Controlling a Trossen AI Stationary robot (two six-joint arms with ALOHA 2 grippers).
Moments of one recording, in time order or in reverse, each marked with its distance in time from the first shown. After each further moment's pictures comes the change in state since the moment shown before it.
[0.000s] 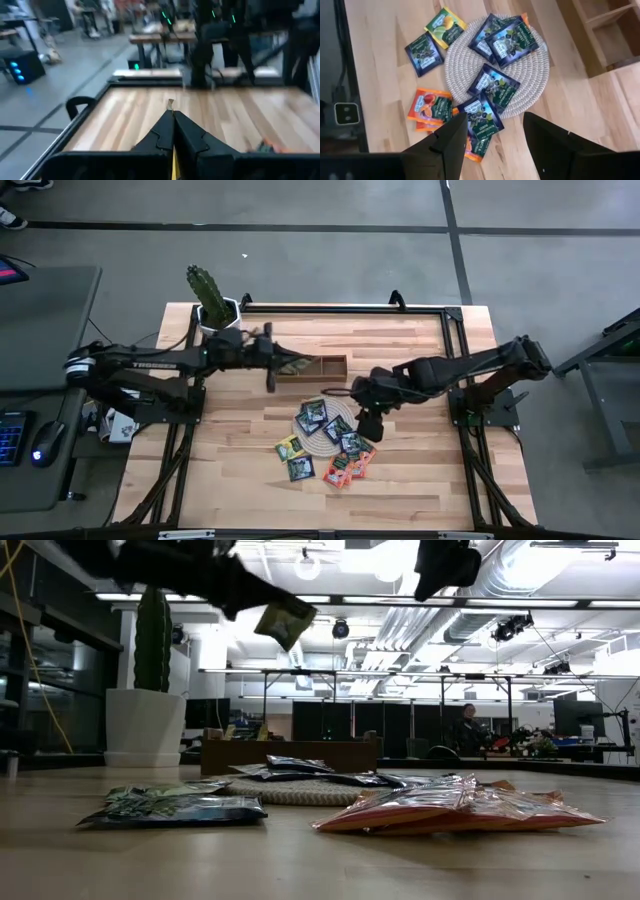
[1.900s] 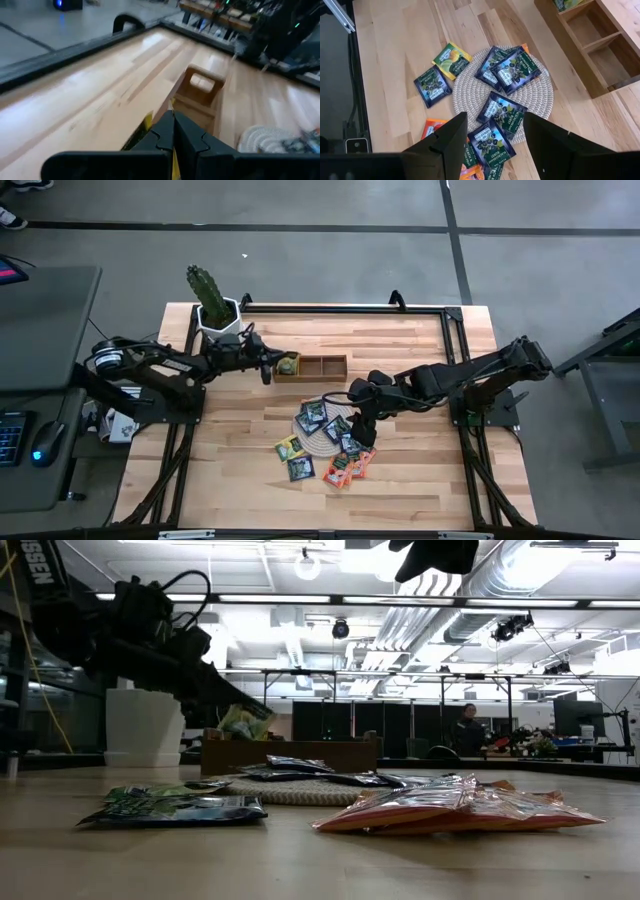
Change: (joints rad) left arm 0.256 0.281 -0.364 0.510 0.062 -0.300; right arm 0.058 0.002 -0.001 0.113 0.123 0.092
